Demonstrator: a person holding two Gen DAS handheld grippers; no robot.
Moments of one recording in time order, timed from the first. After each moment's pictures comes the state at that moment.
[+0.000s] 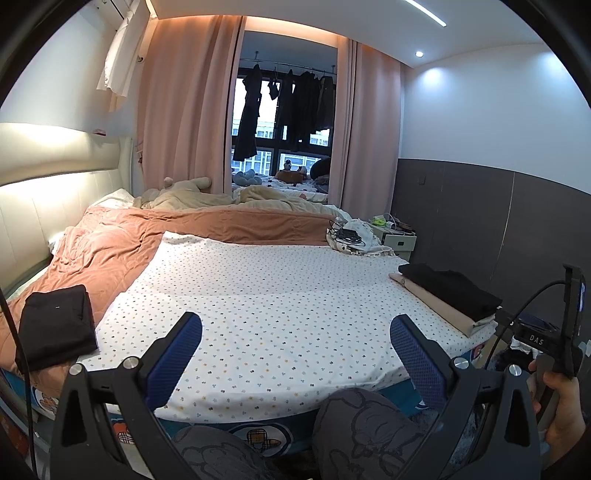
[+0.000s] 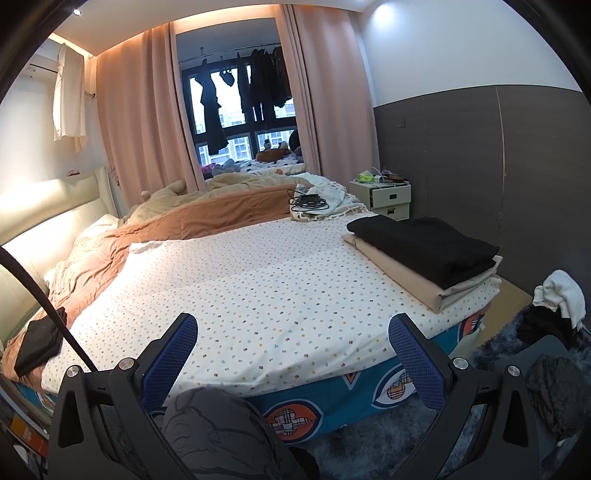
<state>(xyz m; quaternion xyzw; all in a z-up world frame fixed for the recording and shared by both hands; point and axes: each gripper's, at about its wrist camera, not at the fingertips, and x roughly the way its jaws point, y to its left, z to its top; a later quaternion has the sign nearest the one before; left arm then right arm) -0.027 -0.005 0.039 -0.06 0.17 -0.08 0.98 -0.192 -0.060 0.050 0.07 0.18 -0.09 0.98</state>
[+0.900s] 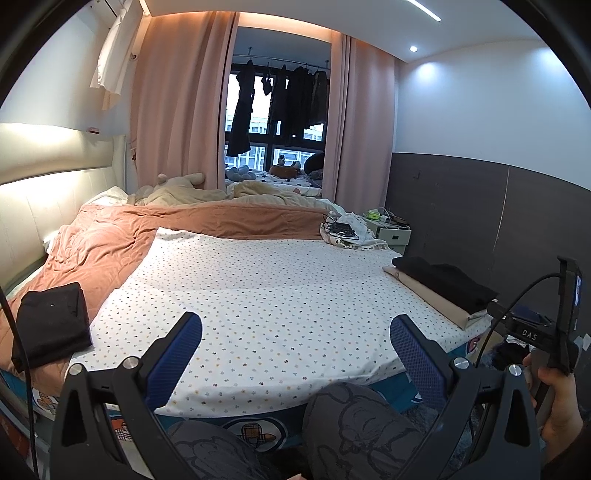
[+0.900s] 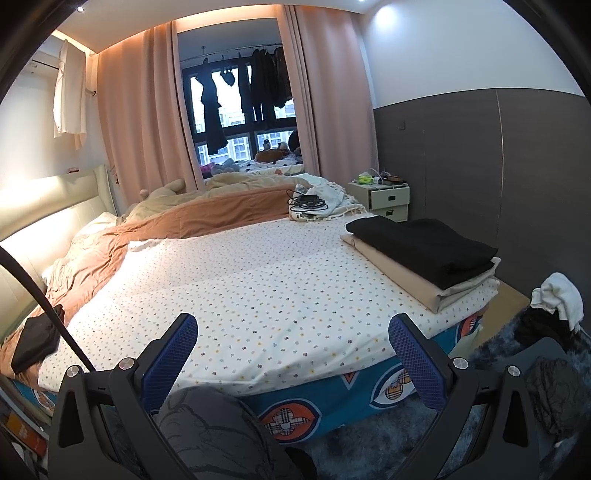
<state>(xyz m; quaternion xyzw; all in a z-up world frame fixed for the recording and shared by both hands) -0.035 -0.022 0.035 -0.05 0.18 -0.09 0.98 -0.191 -0.066 0.043 0.07 0.18 -0.09 0.98</state>
